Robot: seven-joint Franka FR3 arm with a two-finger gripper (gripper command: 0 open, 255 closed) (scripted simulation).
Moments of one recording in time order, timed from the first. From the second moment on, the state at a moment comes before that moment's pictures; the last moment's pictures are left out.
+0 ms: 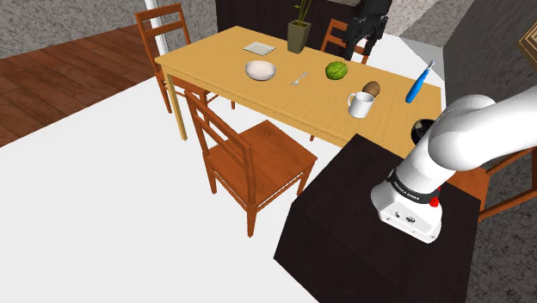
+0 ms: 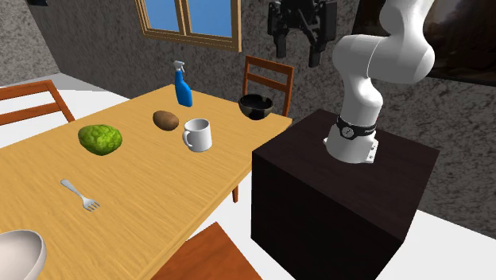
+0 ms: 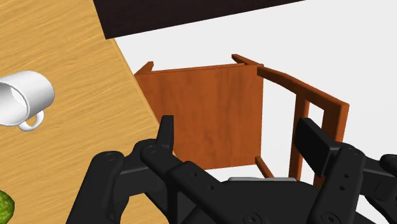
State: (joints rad) arm -0.04 -0.68 -0.14 -2.43 -0.04 1.68 0.08
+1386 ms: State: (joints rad) arm -0.14 0.01 -0.42 -2.14 -0.02 2.06 -0.22
